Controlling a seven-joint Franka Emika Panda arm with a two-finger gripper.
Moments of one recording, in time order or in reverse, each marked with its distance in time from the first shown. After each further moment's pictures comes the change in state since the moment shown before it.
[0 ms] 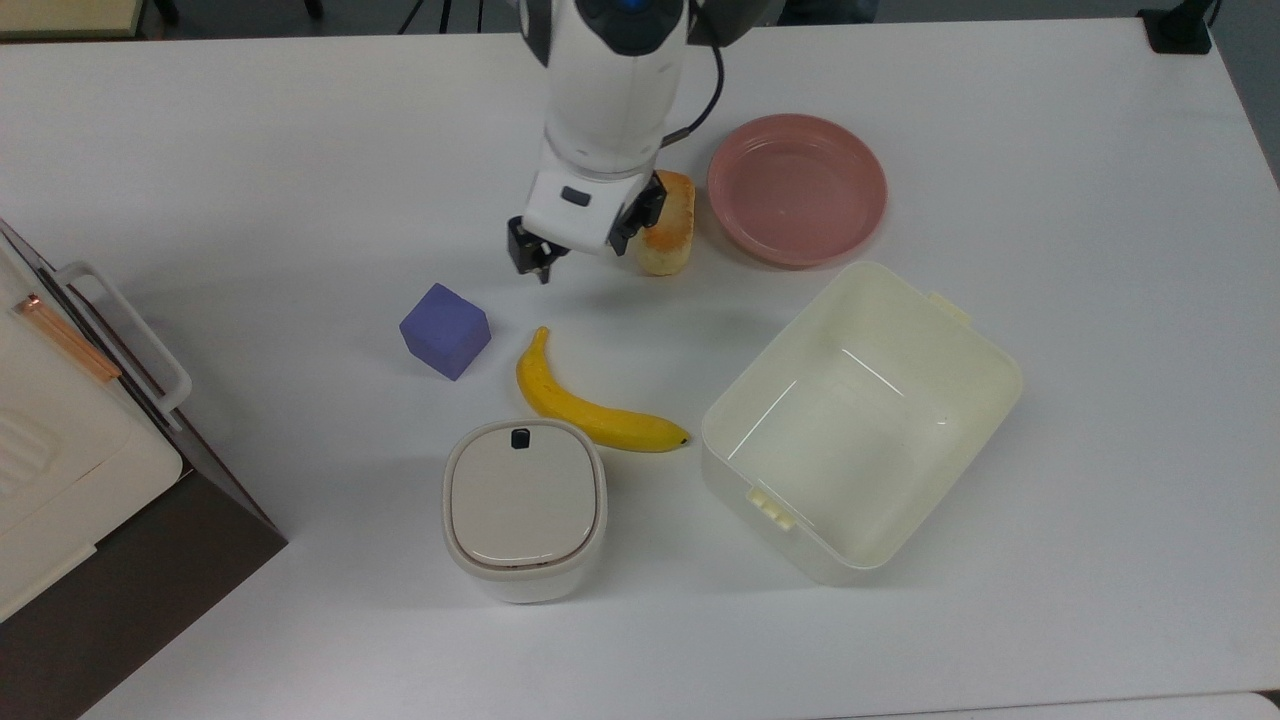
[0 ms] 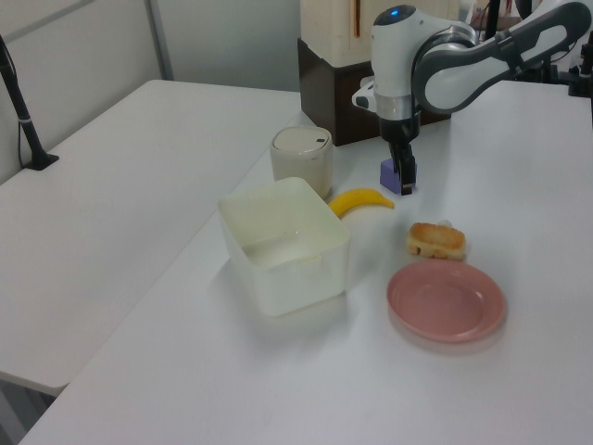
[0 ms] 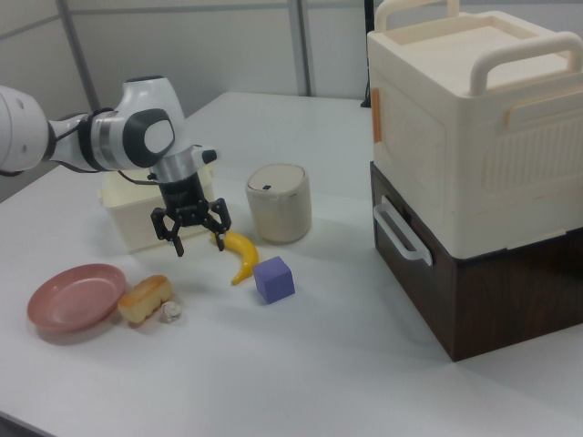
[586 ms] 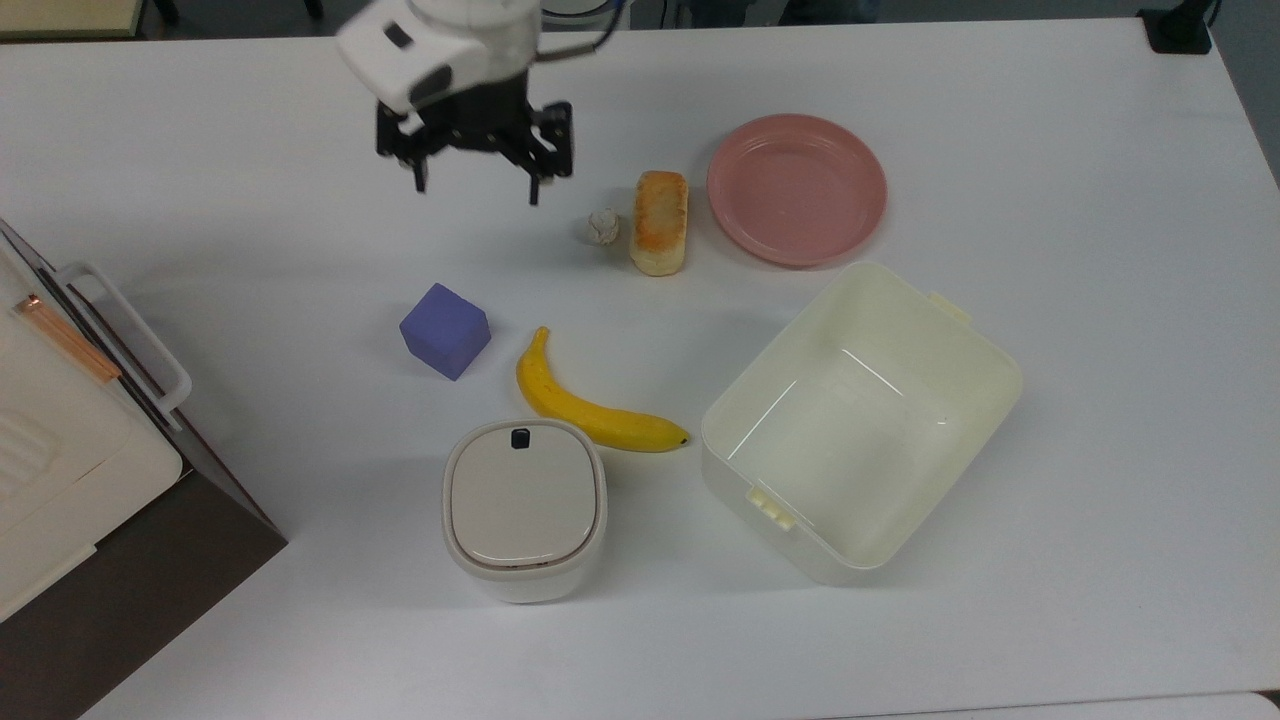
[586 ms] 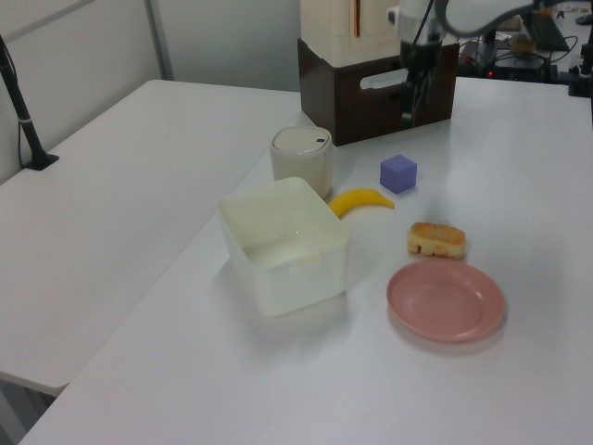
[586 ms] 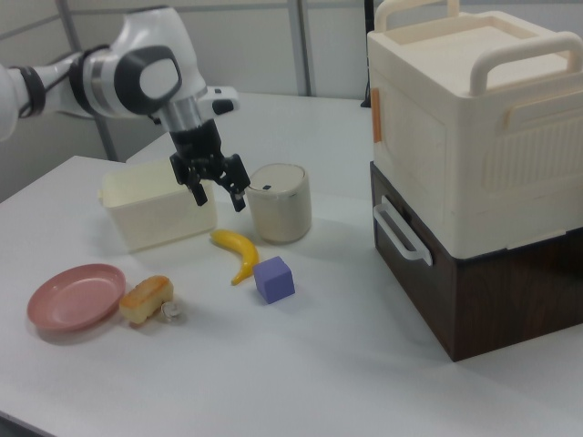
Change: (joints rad) arm -0.129 -0.163 -0.001 0.061 0.001 -0.107 0.362
